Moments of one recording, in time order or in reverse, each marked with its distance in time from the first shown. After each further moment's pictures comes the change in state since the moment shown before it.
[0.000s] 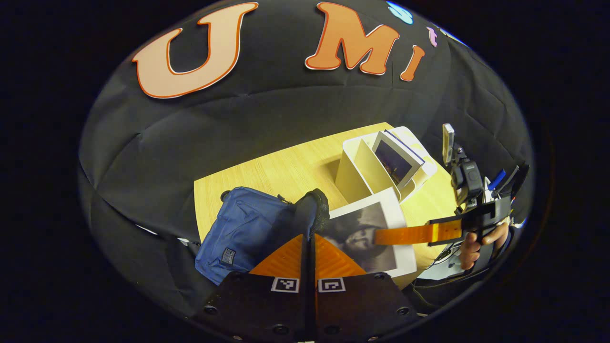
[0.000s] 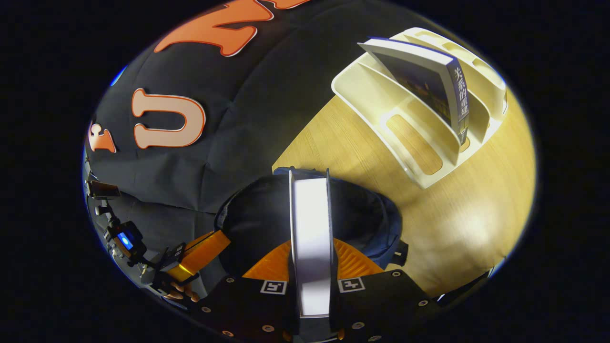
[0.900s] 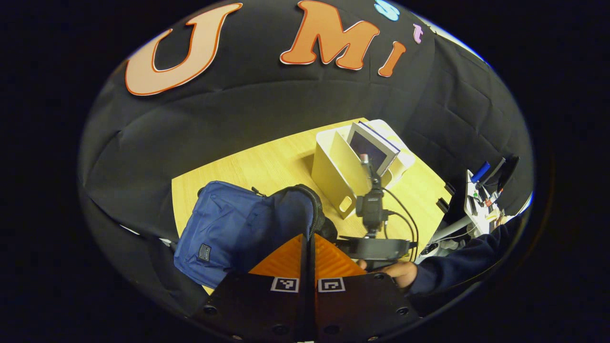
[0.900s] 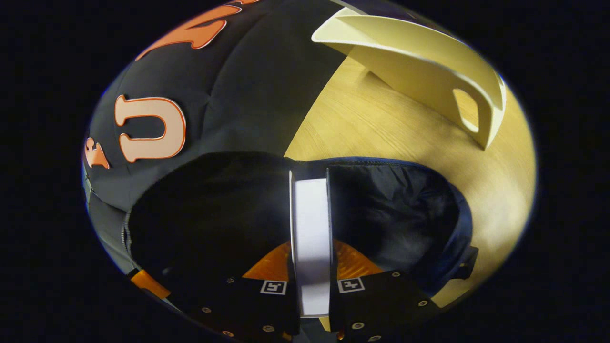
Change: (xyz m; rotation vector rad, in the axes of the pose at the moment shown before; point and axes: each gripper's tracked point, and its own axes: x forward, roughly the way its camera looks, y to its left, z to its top) left arm 0.001 -0.038 -0.022 0.027 0.008 -0.123; right arm 0.131 0.007 -0.032 0.132 -0.081 0.113
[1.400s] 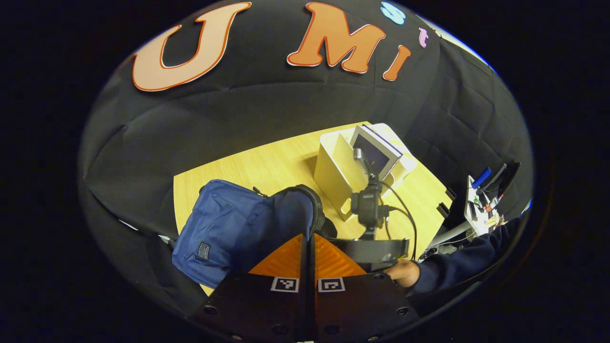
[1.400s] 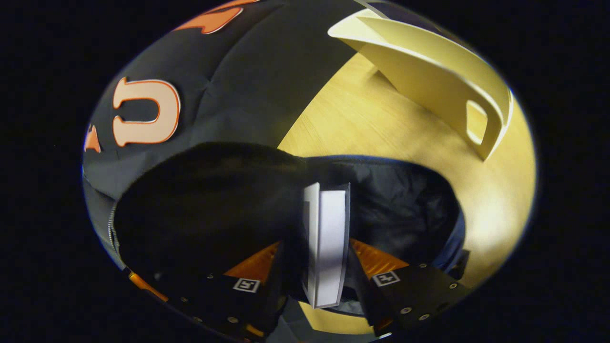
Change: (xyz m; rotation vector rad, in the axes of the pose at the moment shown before) left arm 0.000 0.008 0.000 -0.033 -0.022 0.019; right arm -0.014 -0.006 0.014 -0.130 0.011 -0.108
